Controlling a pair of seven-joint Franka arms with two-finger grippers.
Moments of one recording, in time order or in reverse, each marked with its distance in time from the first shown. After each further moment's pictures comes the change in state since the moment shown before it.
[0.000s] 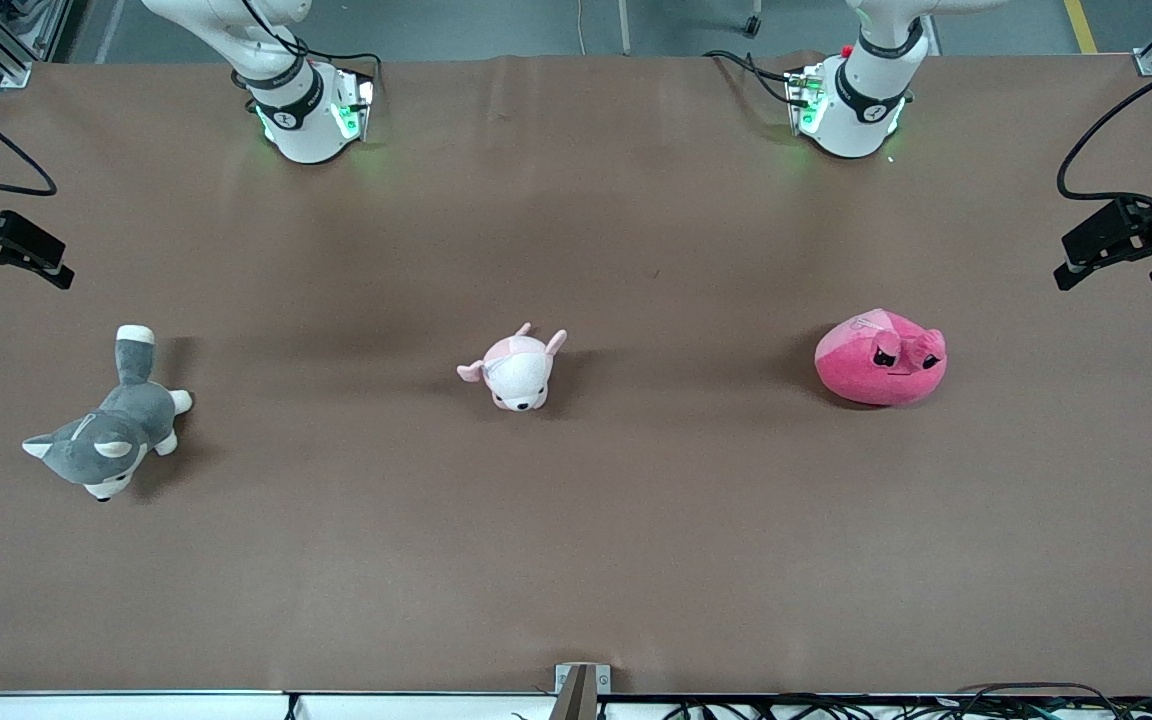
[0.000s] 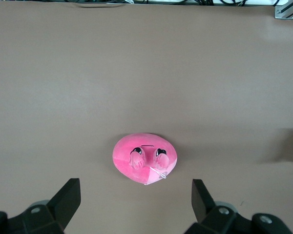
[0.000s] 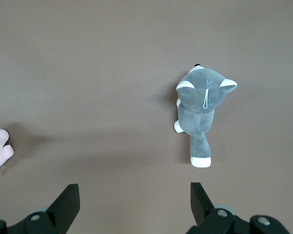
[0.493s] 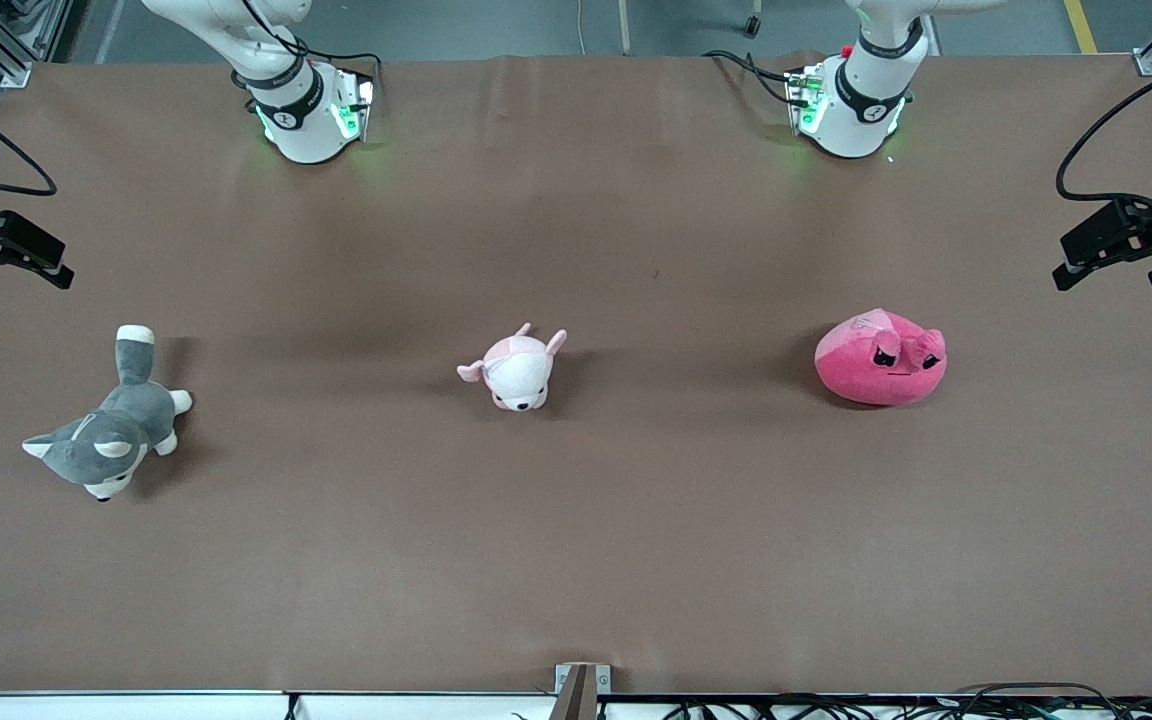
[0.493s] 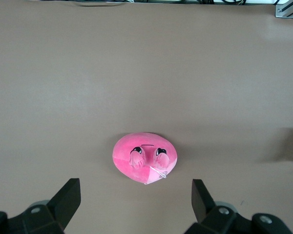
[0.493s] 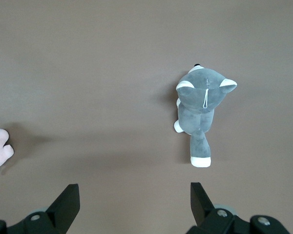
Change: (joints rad) left arm 0.000 0.000 0.000 -0.003 0.000 -0.001 0.000; right arm 0.000 0.000 0.000 0.000 0.000 -0.001 0.000
